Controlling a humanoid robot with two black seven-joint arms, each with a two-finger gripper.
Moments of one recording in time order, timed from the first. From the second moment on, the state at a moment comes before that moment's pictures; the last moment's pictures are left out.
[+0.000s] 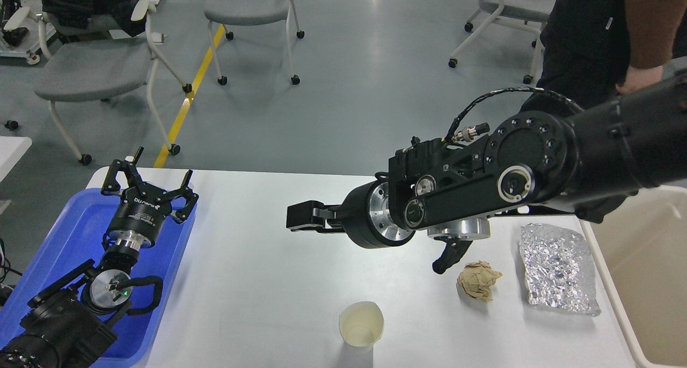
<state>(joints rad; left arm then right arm) -0.49 0.34 -0.89 -0.55 -0.08 -0.63 -0.50 2.08 -0.03 -0.77 1.66 0.12 -0.19 -0.02</state>
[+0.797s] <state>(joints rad) -0.49 0.34 -0.89 -0.55 -0.08 -0.63 -0.50 1.95 0.00 -0.92 1.67 0.01 -0.28 -0.01</state>
